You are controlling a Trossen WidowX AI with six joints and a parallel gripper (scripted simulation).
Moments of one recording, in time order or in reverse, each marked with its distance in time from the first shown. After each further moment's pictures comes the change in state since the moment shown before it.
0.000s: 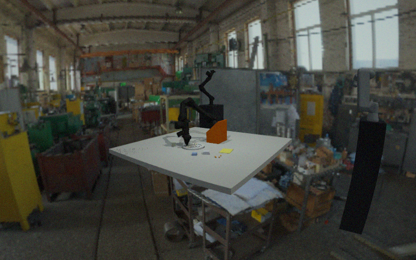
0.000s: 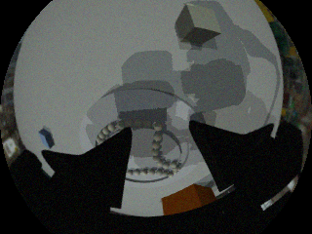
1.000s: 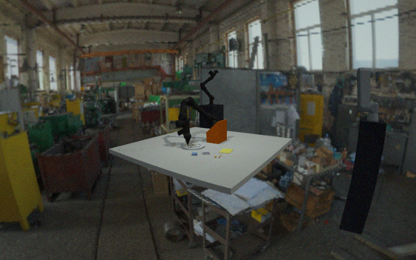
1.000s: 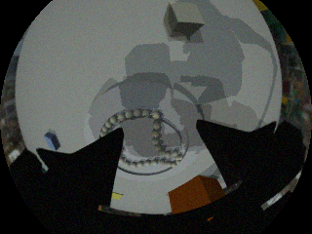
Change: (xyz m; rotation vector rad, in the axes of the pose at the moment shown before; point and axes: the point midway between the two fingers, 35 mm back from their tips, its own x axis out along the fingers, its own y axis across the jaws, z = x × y) arm -0.013 0.000 -0.008 0.090 0.016 -0.006
